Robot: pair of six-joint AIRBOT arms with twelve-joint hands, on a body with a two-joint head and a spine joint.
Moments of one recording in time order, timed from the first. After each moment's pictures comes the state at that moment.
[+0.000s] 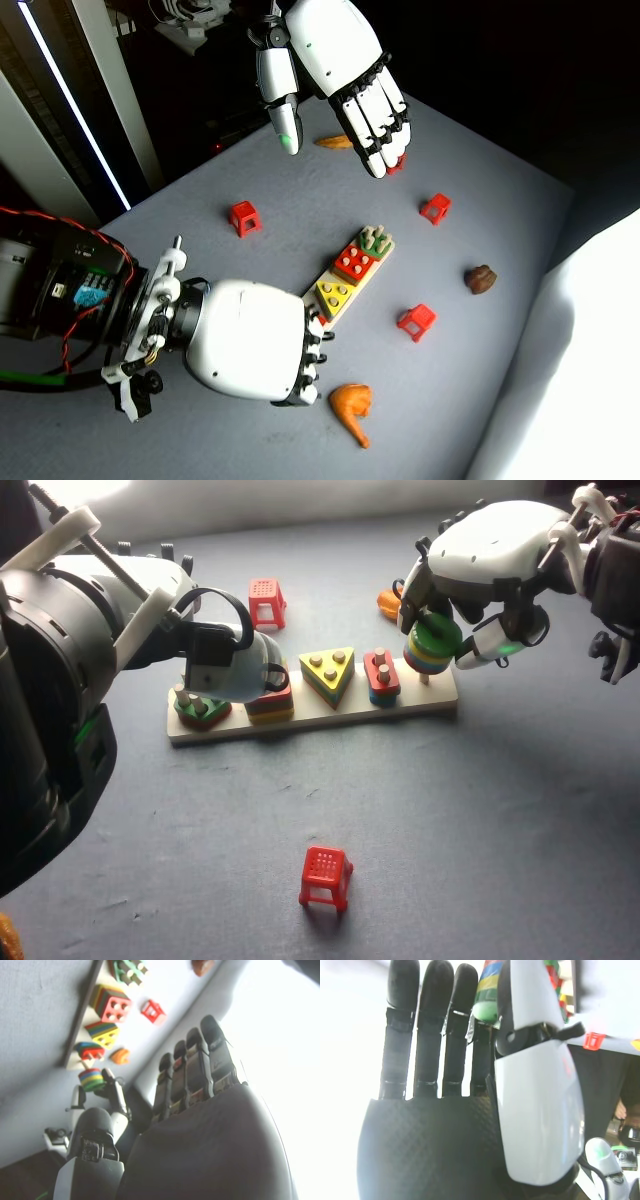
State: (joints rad) left arm 0.09 -0.97 0.51 1.12 1.32 -0.39; right arm -0.32 -1.26 1.34 0.43 0.19 -1.43
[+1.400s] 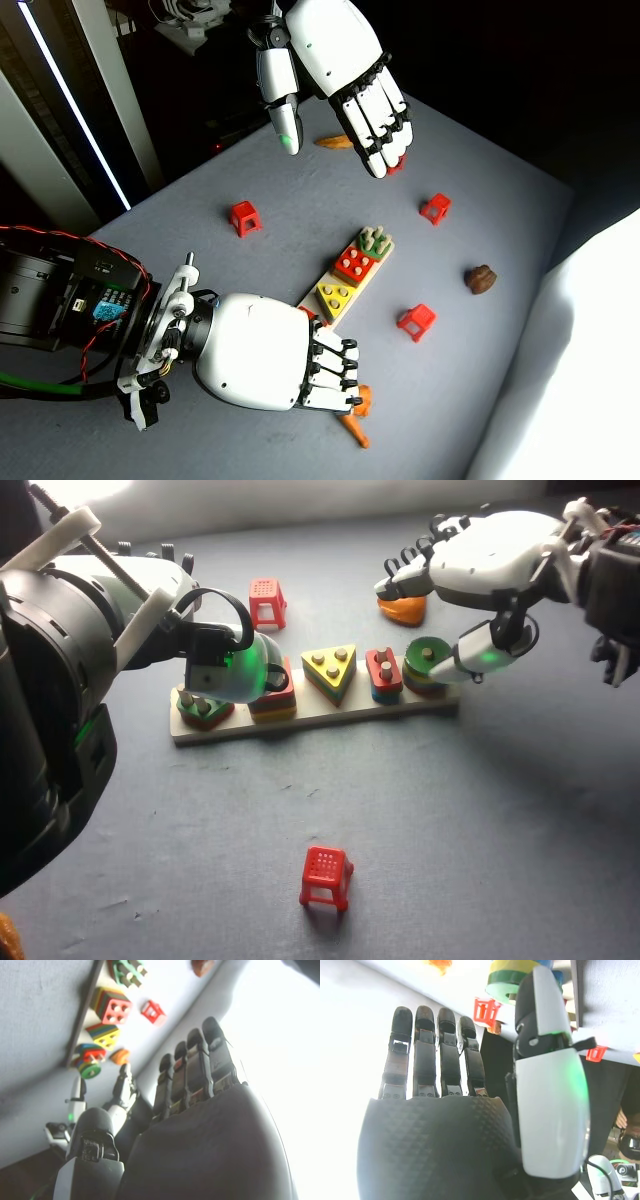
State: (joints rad) left arm 0.09 -0.97 0.51 1.12 1.32 -0.39; right arm -0.33 -1.27 1.37 0.43 0.18 -1.45
